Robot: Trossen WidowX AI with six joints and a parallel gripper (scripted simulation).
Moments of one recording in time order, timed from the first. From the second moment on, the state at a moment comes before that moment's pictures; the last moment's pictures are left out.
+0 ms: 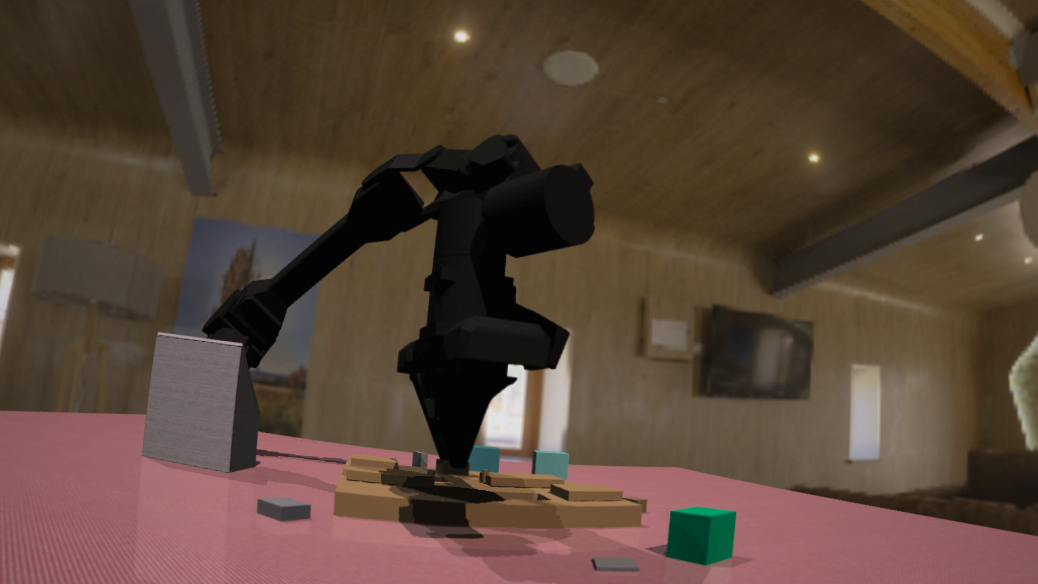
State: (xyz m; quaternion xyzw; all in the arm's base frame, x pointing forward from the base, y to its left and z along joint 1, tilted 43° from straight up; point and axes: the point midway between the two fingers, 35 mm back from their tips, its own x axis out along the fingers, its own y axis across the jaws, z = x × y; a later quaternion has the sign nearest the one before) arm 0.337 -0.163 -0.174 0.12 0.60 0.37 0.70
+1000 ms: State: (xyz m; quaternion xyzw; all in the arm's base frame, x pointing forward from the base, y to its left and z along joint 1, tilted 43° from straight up) arm 0.335 -0.129 -0.209 0.12 0.60 0.37 0.70
